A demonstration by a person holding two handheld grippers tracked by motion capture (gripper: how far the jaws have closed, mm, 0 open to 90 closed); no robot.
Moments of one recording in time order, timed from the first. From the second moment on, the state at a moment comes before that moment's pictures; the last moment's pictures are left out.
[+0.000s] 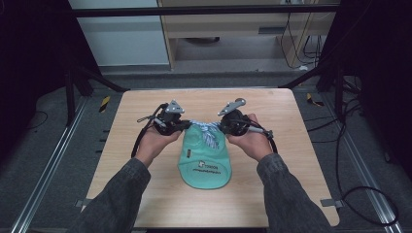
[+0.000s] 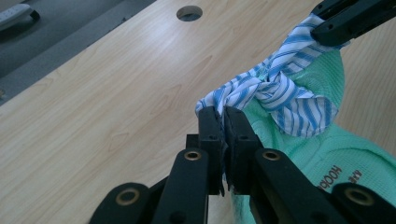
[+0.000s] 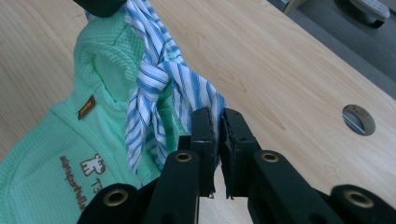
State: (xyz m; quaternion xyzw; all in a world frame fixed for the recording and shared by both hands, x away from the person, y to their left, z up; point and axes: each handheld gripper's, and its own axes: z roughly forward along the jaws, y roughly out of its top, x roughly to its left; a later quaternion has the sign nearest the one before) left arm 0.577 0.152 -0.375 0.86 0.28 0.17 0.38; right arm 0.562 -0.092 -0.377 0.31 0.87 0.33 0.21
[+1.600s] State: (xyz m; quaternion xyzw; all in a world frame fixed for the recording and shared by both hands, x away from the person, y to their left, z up) left arm 0.596 0.152 -0.379 0.86 0.29 0.21 0.37; right arm 0.589 -0.076 -0.386 0.30 0.87 0.32 0.24
